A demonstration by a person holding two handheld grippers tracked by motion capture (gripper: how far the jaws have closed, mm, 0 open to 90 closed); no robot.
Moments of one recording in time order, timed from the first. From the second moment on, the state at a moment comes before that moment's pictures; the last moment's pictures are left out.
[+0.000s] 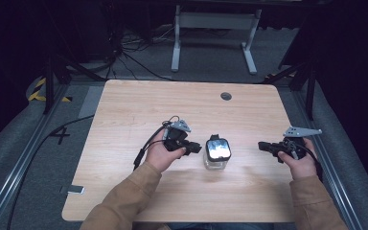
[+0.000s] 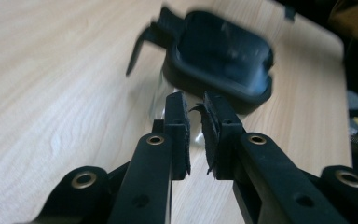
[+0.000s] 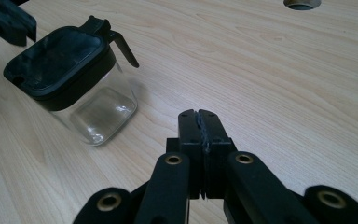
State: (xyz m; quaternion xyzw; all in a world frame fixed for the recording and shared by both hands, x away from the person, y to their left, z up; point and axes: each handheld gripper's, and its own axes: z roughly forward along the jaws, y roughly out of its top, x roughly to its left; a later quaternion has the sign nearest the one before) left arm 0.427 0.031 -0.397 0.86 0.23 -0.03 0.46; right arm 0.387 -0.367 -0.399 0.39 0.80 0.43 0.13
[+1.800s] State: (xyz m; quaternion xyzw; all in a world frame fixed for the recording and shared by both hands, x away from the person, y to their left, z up) left arm 0.482 -0.032 -0.388 0.87 0.22 -0.04 0.45; right arm 0.373 -0.360 -0.397 0.38 0.81 0.43 0.13
